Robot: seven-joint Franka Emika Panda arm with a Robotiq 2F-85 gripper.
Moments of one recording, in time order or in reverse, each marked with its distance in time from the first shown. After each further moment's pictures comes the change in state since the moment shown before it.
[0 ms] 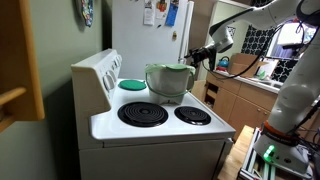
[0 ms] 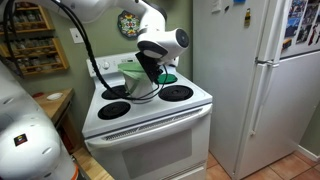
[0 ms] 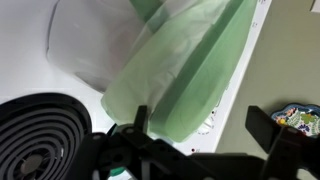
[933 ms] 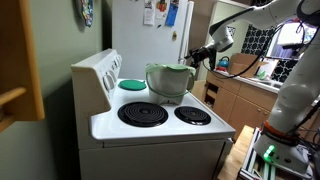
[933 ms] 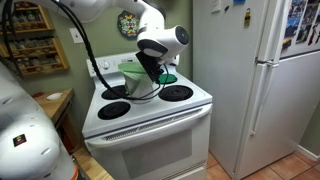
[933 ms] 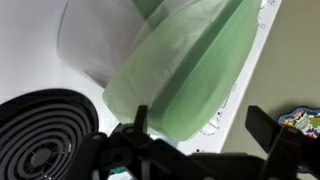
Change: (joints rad) arm -0.013 -0.003 0.015 0.007 -0.036 0.019 0.009
